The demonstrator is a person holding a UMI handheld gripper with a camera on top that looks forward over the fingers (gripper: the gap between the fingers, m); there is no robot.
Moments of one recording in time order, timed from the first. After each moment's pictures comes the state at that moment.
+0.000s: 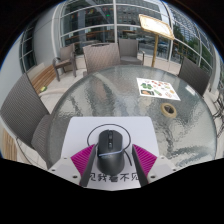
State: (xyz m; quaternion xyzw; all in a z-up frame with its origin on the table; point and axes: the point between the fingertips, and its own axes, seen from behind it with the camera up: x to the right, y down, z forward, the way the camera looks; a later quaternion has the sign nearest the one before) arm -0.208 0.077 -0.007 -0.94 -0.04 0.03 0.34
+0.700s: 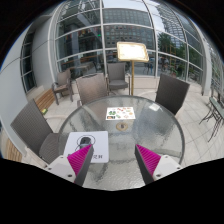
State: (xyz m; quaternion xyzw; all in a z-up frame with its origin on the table) arm -0.039 -0.065 0.217 -0.90 0.00 0.04 0.44
